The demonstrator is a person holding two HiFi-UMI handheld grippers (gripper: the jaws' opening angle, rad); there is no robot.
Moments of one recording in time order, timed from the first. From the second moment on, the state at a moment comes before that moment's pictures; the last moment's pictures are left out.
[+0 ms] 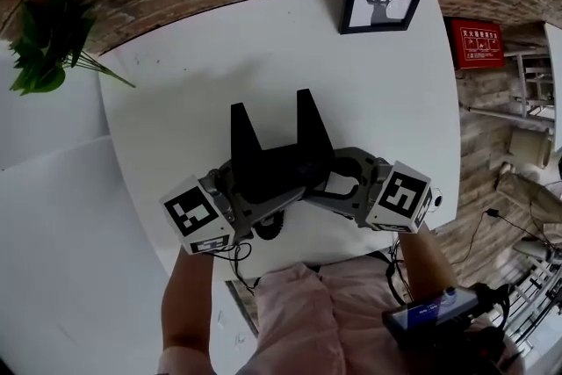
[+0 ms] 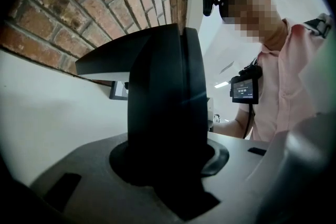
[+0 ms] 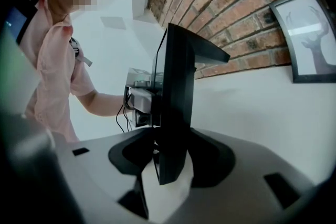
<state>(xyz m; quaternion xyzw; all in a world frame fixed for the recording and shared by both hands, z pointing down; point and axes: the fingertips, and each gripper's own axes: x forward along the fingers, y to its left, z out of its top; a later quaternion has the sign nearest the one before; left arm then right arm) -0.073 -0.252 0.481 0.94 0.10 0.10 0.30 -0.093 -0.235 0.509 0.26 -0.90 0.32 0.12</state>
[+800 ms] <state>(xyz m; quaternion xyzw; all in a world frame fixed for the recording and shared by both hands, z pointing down) -0.075 -0.265 0.515 0.92 0.08 0.09 0.38 -0.089 -0.240 0.543 0.26 -0.89 0.35 0.14</state>
